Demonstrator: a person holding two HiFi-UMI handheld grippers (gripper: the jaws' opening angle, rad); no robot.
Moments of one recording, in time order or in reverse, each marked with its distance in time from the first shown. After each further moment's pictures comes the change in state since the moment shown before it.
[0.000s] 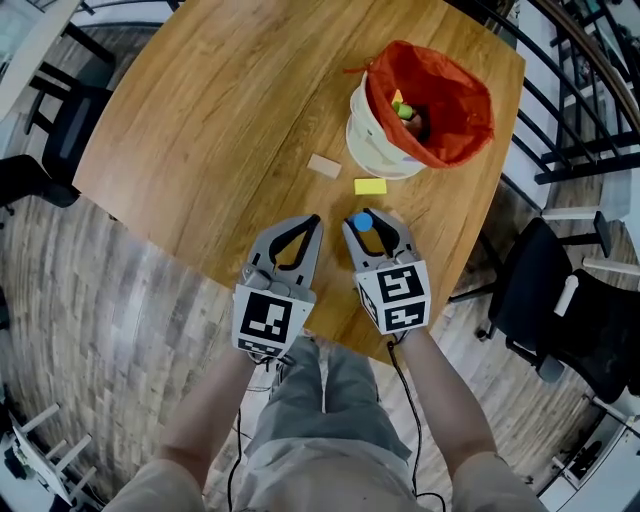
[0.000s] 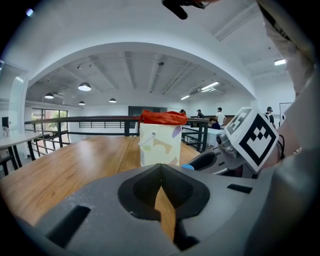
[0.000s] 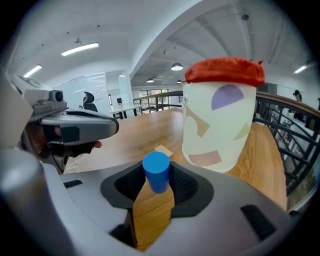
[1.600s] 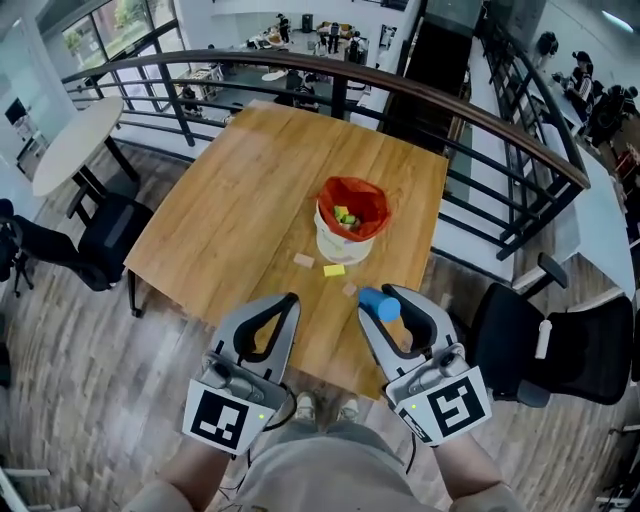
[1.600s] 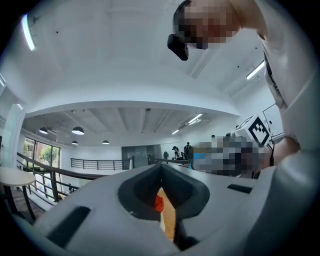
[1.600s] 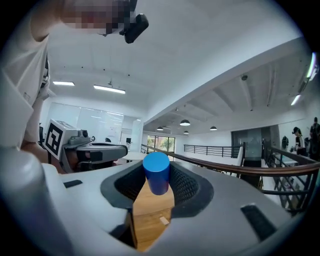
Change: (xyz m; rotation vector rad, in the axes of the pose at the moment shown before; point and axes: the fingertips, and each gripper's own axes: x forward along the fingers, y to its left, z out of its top) left arm -0.219 -0.112 0.291 0.108 -0.408 -0.017; right arm -0.365 0.079 0.229 -0.185 -0.571 0.040
